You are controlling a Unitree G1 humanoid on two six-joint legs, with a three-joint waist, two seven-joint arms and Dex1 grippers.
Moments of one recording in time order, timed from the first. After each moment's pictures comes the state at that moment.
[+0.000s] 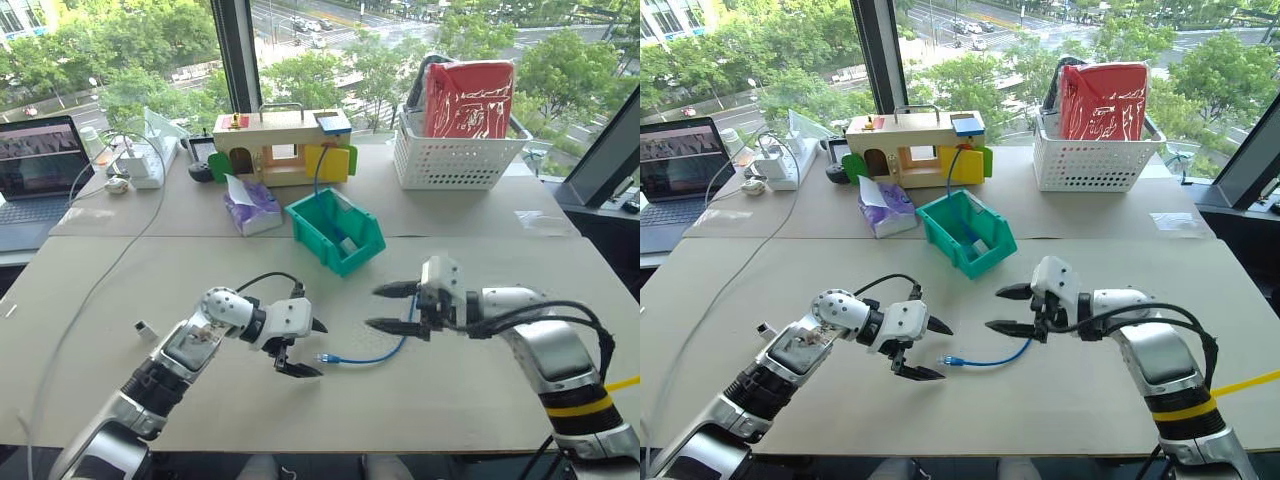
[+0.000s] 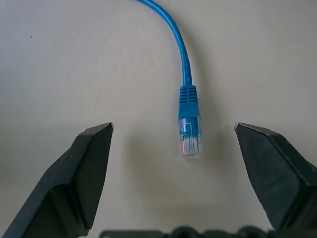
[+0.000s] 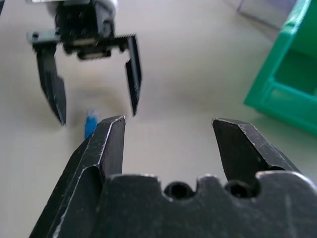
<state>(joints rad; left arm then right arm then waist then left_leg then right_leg) -0.55 0.58 -0.44 0.06 -0.07 0.19 -1.28 -0.43 -0.66 0.04 -0.17 0.38 0.46 1.07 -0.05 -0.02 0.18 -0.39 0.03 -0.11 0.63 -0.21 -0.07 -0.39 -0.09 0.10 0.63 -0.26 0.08</state>
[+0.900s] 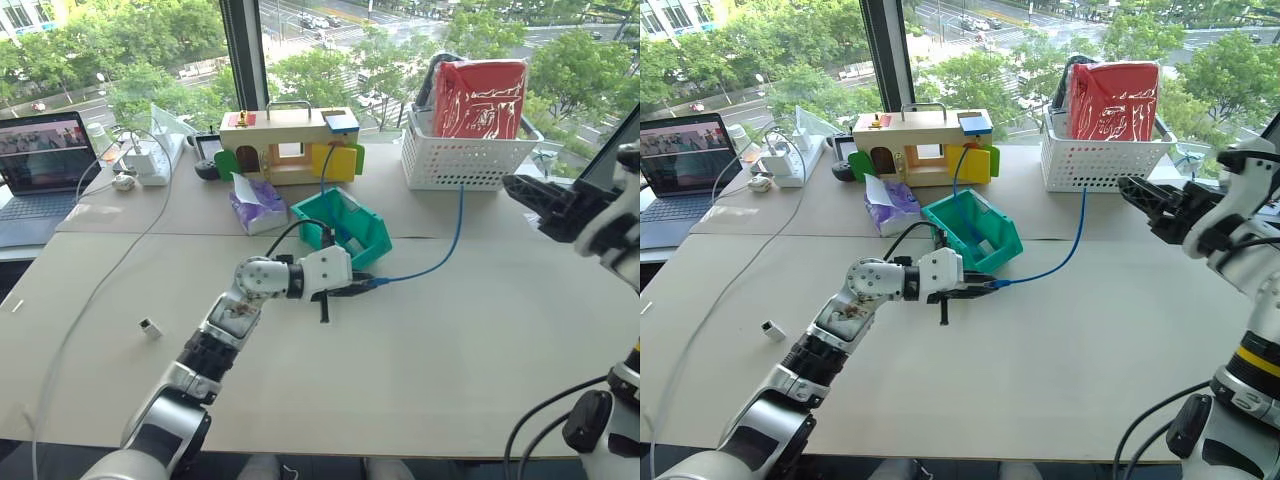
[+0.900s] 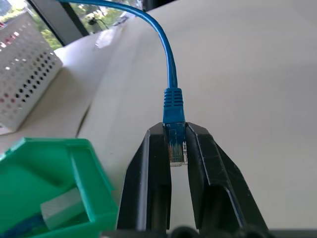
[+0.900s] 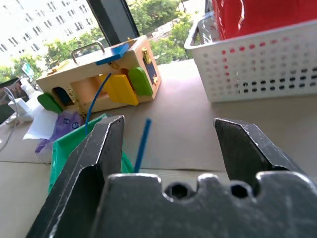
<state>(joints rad) -0.75 0.26 -0.33 0.28 0.00 -0.11 -0.93 -0.64 -0.71 -0.73 -0.10 0.81 1.29 0.39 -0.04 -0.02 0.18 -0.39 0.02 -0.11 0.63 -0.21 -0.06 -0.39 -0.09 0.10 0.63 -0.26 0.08</state>
